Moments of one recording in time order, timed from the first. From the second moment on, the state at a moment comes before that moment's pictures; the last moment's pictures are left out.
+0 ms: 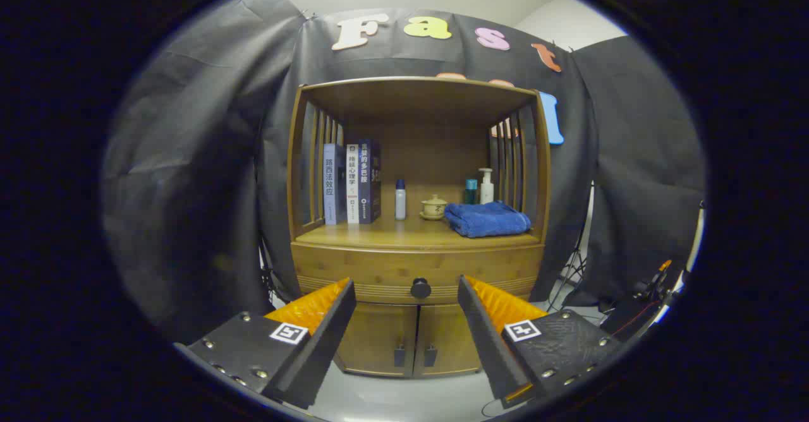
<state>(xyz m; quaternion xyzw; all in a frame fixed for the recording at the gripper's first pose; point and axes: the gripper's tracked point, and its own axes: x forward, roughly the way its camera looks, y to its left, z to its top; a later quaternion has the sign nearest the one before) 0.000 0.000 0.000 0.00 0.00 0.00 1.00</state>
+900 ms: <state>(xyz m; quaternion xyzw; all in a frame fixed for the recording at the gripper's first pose) 0.021 -0.022 -0.001 0.01 -0.02 -0.01 1.00</state>
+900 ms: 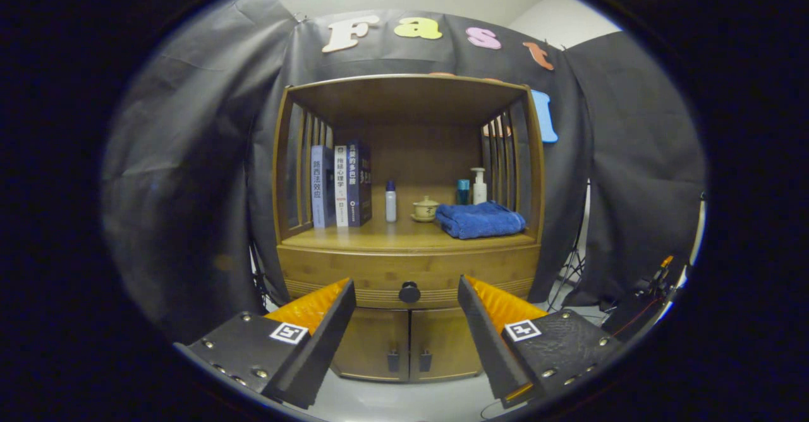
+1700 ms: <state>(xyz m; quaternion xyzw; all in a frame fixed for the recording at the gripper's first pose) 0.147 -0.016 -0.047 -0.01 -0.03 0.01 1.00</state>
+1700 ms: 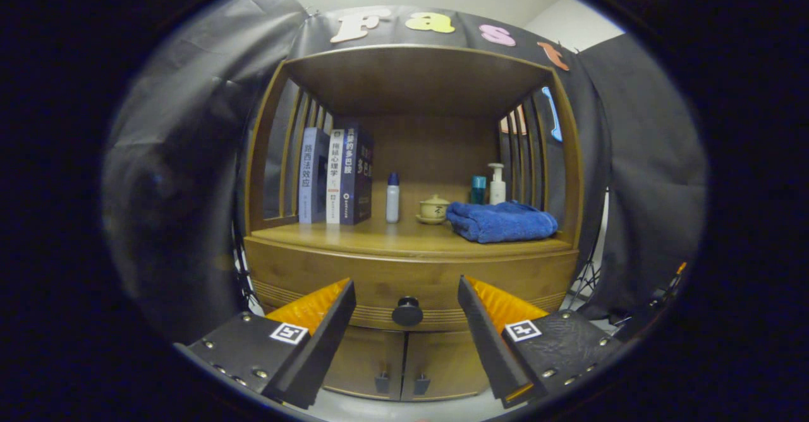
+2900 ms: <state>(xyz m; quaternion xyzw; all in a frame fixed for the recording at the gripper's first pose) 0.187 -0.020 -0.119 0.03 0.04 -0.02 1.00</state>
